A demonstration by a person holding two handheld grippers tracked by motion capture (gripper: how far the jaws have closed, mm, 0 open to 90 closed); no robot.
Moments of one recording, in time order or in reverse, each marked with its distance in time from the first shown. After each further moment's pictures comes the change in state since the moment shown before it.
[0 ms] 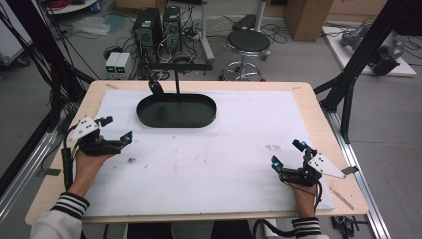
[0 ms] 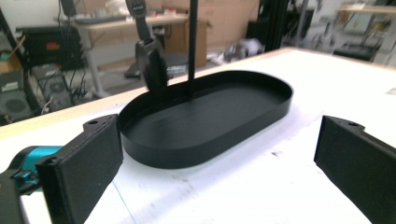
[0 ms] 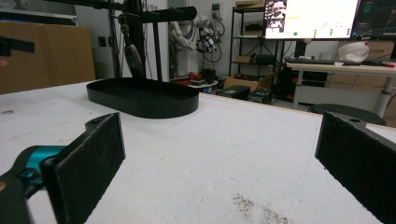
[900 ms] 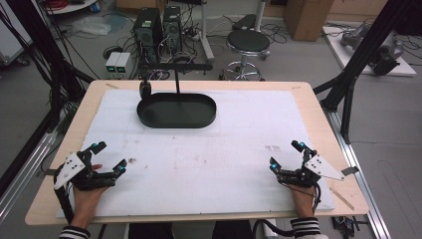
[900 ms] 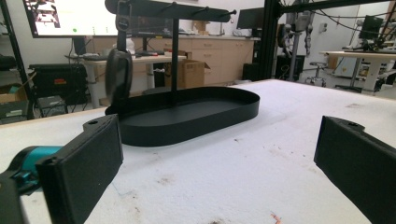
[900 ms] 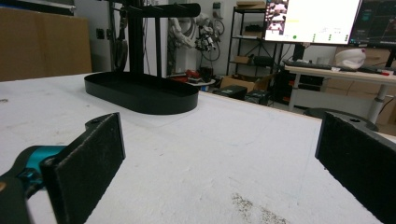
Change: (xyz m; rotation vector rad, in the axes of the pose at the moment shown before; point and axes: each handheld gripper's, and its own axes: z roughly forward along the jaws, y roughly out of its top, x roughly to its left) left arm -0.037 -0.047 -0.047 -0.174 0.000 0.002; right arm 0.006 0.000 0.001 0.010 -0.004 -0.051
